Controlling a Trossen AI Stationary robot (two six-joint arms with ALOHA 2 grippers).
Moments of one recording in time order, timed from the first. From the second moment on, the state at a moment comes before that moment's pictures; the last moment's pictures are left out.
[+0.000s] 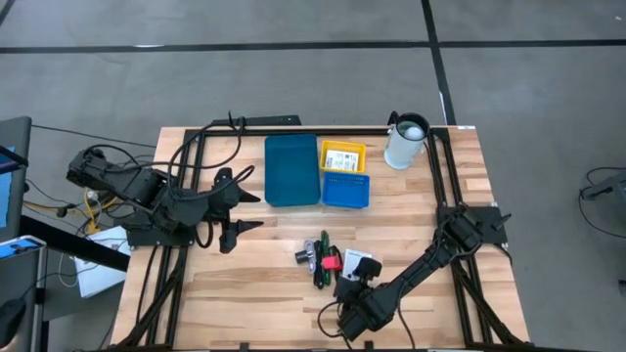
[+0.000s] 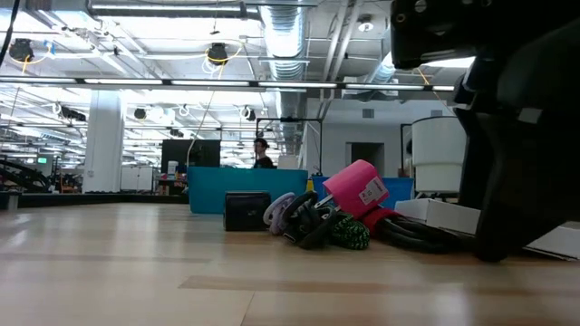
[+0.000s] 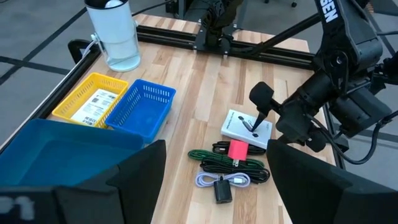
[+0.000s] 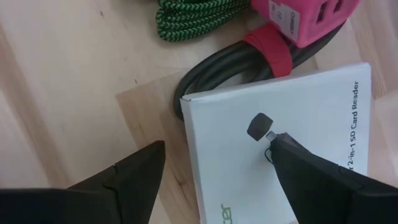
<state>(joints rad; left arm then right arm) -0.42 1.10 1.33 -0.80 -0.47 -0.41 0.68 2.23 1.57 -1.01 0.40 1.00</state>
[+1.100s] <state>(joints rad) -0.42 1.11 1.33 -0.82 -0.48 -0.41 0.73 2.24 1.62 -1.05 0.44 1.13</state>
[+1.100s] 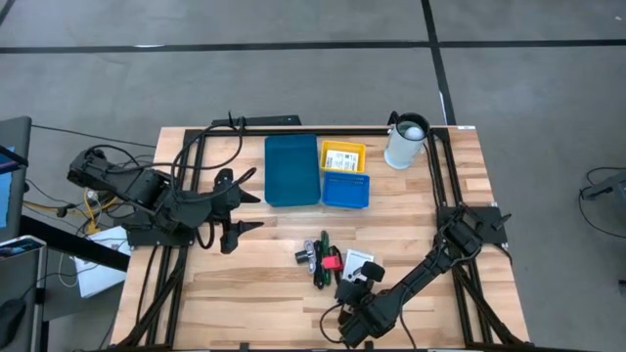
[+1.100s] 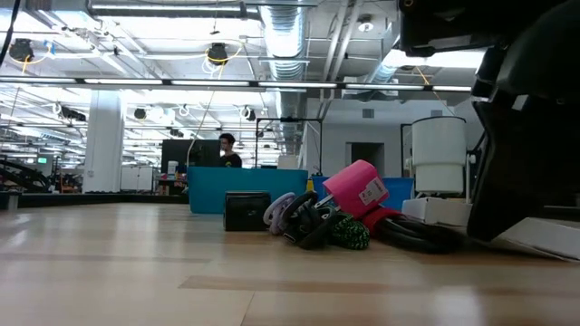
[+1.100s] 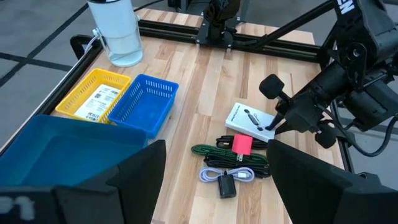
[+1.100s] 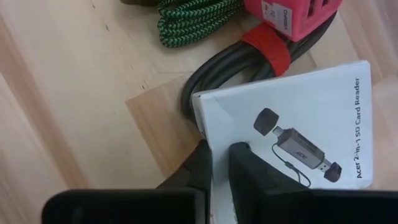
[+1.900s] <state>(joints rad) -0.42 1.12 1.33 -0.82 -0.47 -0.41 0.67 2.24 1.97 -1.56 0.55 1.02</state>
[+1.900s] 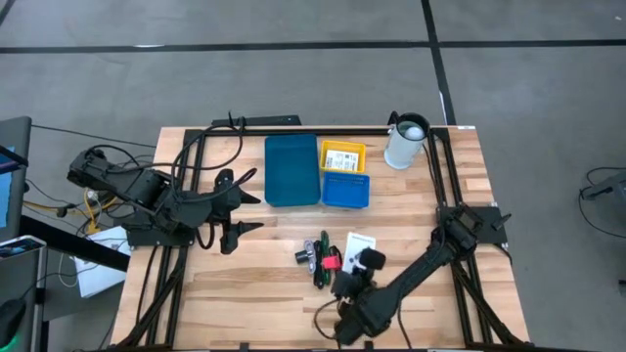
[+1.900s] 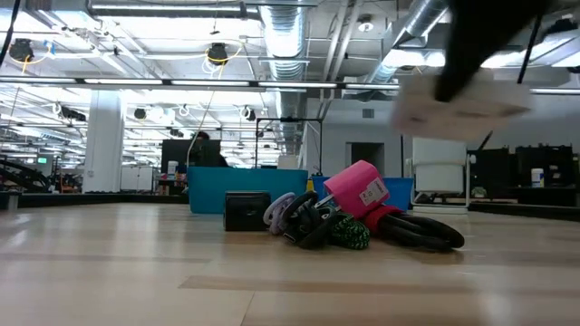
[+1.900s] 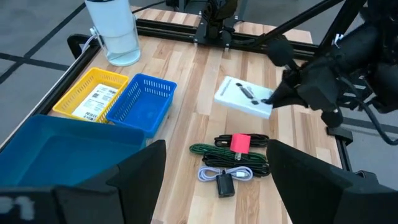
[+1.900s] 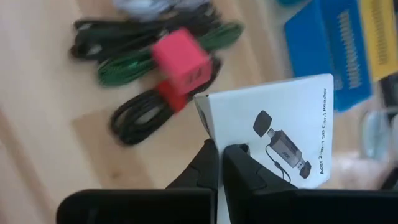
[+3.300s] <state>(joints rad) -0.42 1.11 1.33 -0.86 -0.38 -0.40 -0.35 2.03 2.01 -1.40 0.03 -0.18</state>
